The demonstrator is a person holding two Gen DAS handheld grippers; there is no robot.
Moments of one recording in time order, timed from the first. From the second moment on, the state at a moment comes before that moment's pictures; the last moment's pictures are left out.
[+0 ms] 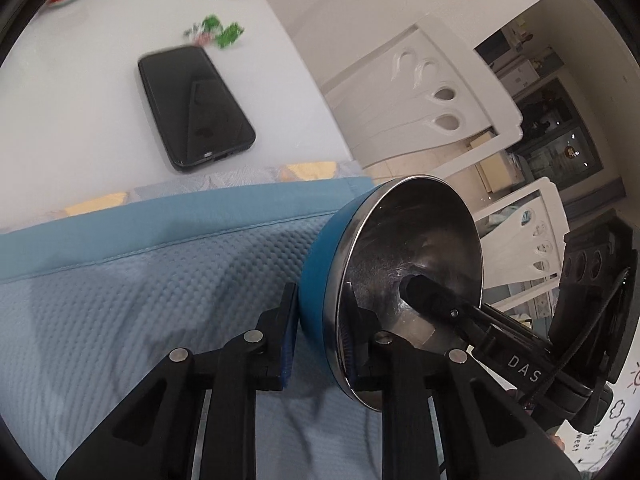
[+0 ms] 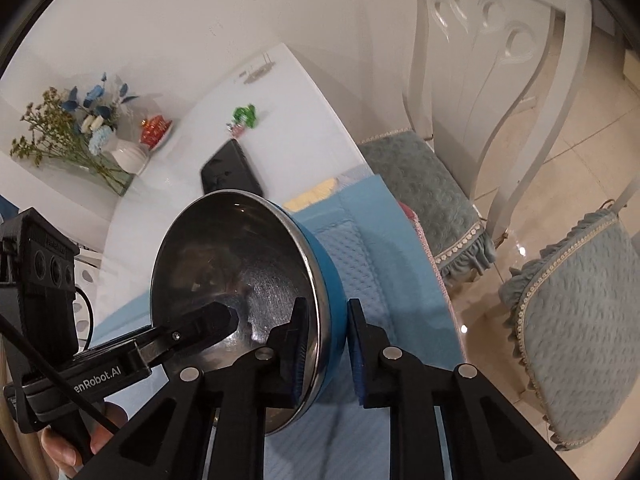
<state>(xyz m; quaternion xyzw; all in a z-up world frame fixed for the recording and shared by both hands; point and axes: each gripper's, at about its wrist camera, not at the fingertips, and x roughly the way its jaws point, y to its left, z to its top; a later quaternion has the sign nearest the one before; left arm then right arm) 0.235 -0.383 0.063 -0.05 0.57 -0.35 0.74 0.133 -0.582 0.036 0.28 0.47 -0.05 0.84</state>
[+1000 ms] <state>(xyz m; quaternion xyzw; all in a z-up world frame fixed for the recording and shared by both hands) 0.002 -0.207 0.181 -0.05 0.52 -0.33 0.78 -0.091 -0.390 0.168 0.25 0.45 -0.03 0.86</state>
